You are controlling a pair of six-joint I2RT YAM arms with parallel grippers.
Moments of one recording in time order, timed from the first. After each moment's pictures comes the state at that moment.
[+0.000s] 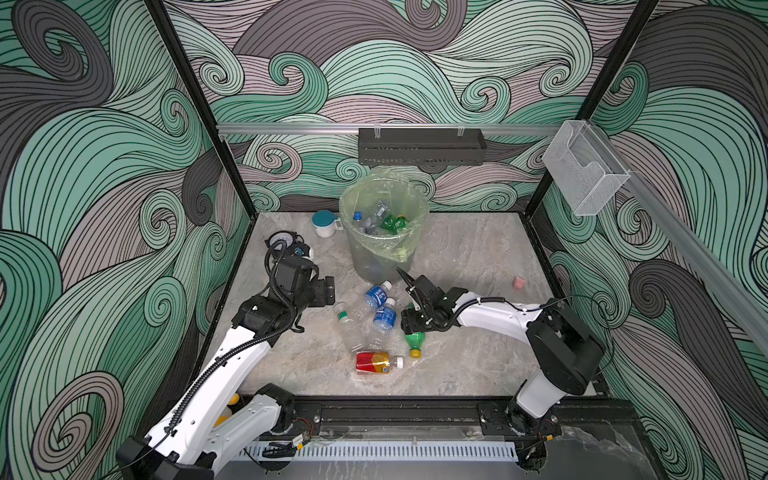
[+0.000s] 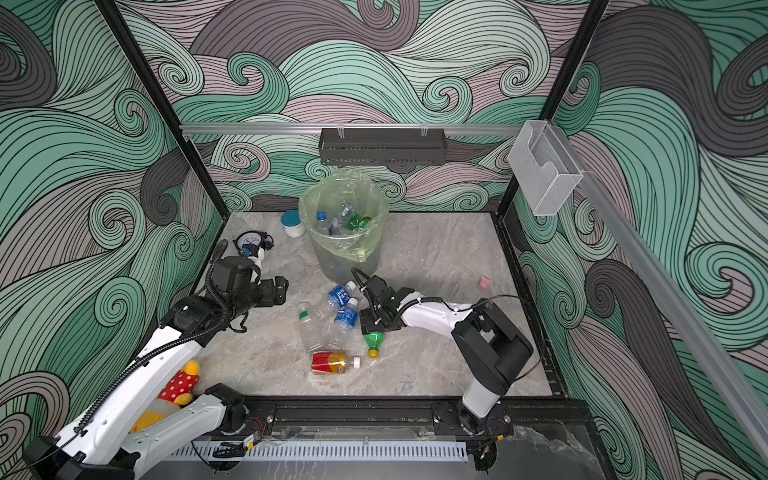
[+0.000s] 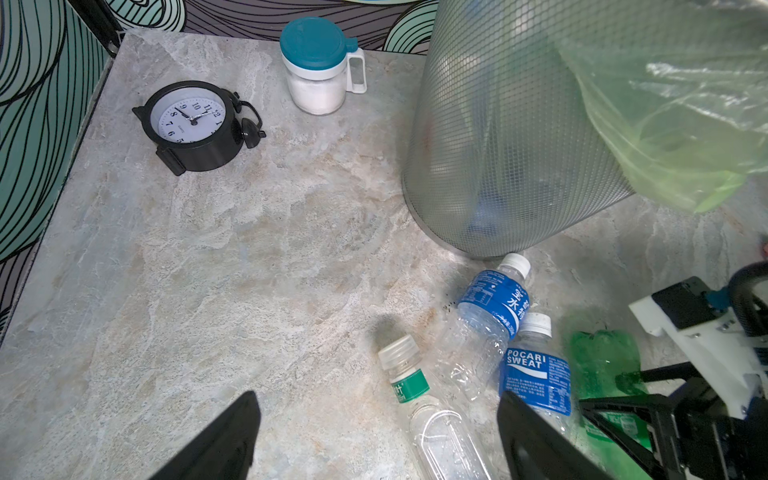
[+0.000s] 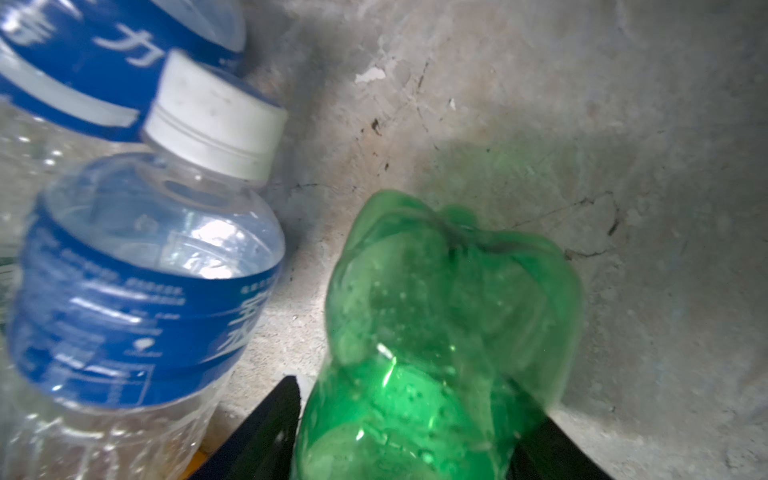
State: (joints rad) left arm -0.39 0.94 0.95 -0.76 -0.19 -0.33; right arm 0.79 1.68 0.95 -0.49 -0.05 0.55
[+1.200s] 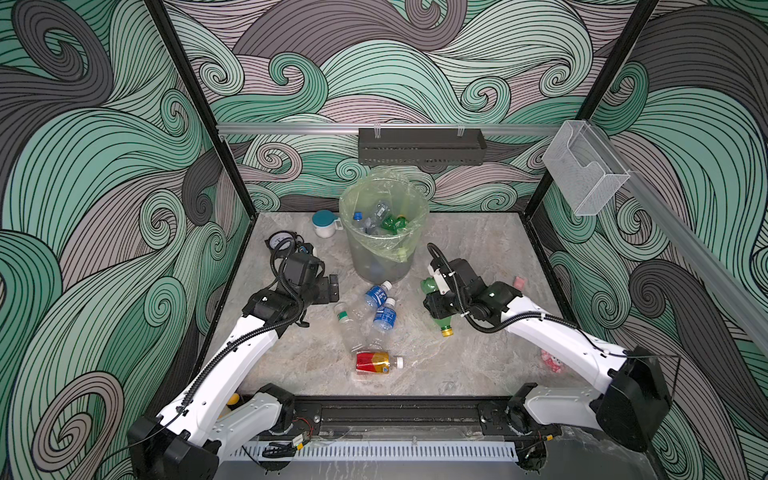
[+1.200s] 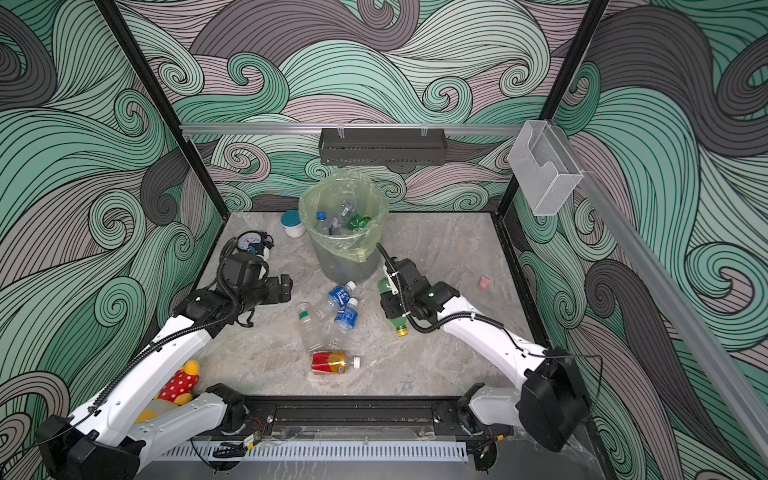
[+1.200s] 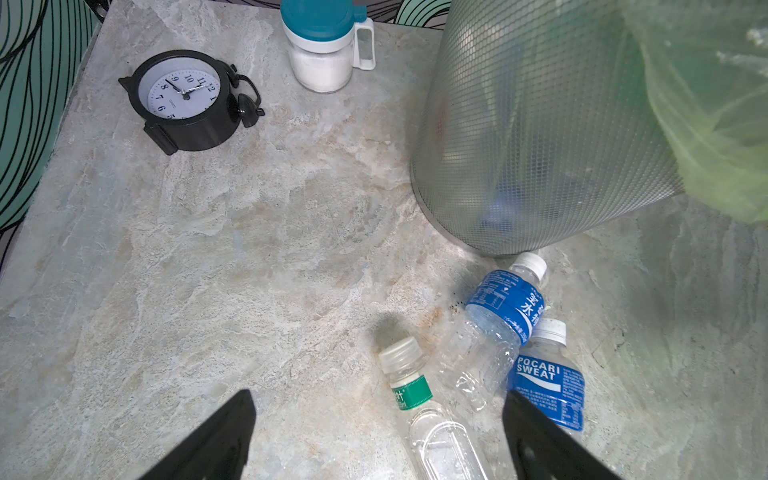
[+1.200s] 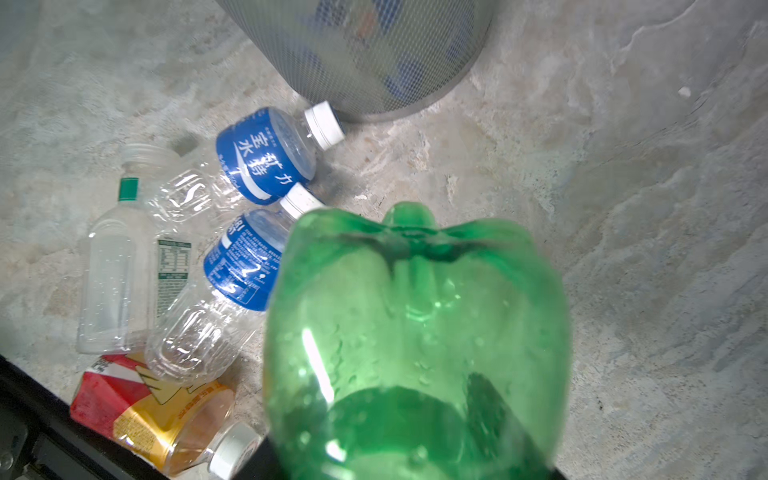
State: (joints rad) left arm -0.39 1.02 0.95 -0.73 -0.20 -0.37; right arm 0.67 1.27 0.97 -0.64 0.02 0.25
